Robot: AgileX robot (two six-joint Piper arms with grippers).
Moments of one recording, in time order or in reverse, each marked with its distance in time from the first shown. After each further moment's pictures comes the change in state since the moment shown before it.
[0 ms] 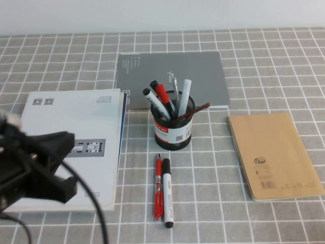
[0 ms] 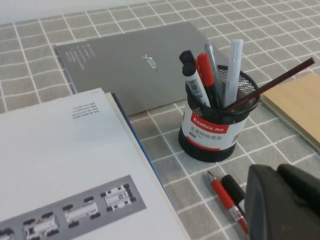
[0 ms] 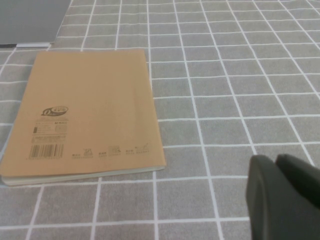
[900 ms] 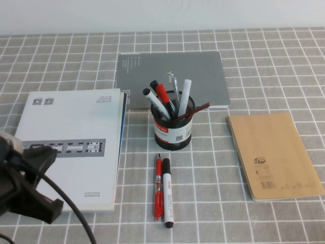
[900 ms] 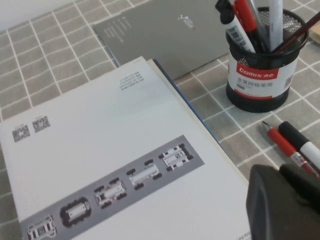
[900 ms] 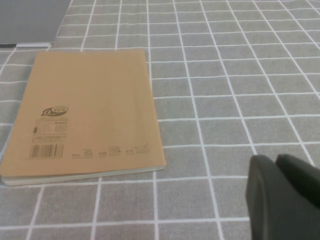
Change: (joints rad) right arm 0.000 0.000 0.000 0.000 0.000 0.000; left arm 0.000 -0.056 0.026 0.225 0.132 0.002
